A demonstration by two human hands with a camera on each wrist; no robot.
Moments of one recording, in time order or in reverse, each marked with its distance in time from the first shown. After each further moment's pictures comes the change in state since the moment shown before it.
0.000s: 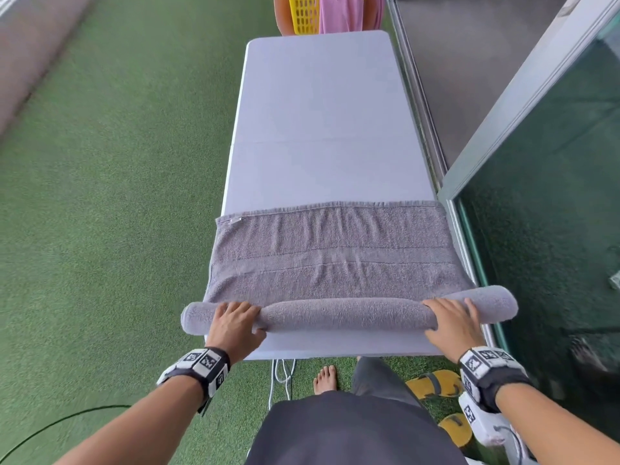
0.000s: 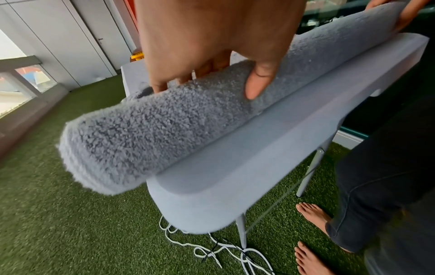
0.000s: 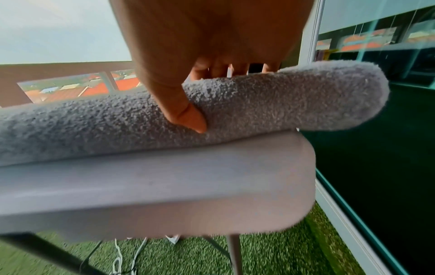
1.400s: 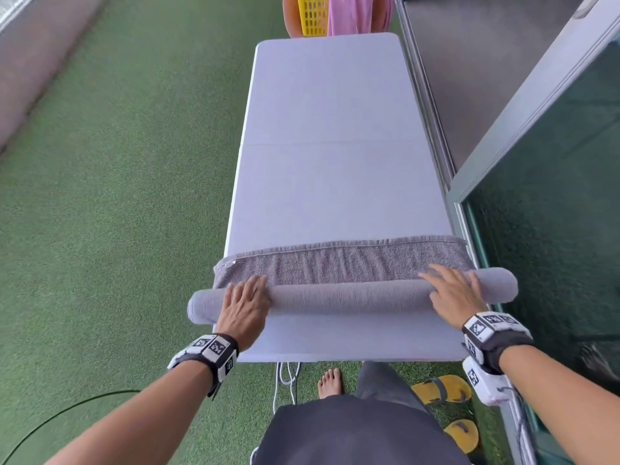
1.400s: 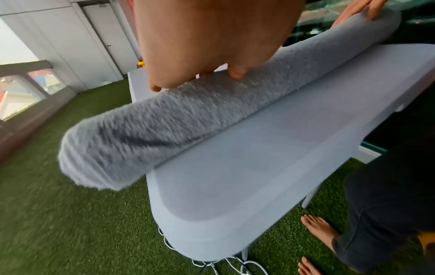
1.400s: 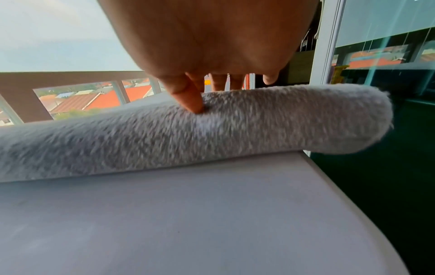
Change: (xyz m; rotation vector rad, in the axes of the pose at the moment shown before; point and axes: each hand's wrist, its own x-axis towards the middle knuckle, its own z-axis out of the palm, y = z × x) left_hand 0.021 -0.002 -0.017 -0.089 0.048 -0.046; right_hand 0.055 -0.006 -0.032 0.034 0.029 -0.067
